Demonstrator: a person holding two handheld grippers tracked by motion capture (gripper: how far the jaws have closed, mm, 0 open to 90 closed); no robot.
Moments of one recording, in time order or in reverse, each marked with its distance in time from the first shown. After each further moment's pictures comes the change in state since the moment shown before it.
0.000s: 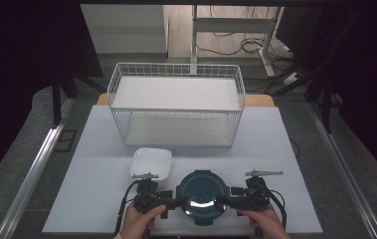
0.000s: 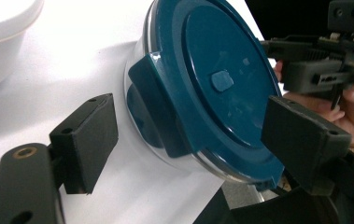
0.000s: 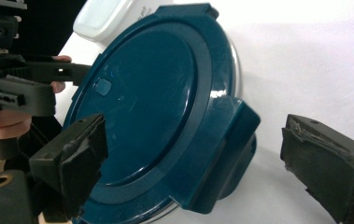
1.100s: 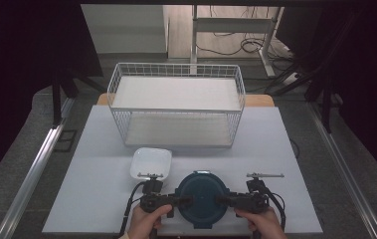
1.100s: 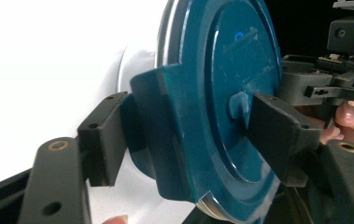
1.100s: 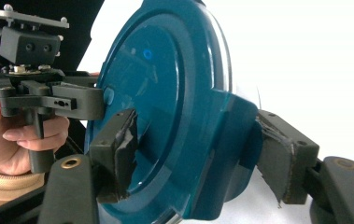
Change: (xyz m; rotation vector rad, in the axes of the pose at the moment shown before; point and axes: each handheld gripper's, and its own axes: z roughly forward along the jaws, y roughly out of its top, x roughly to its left) left arm -0.002 -0.001 0.012 0.009 -0.029 -0.112; right arm 0.002 -0.006 -0.002 -0.007 0.071 0.103
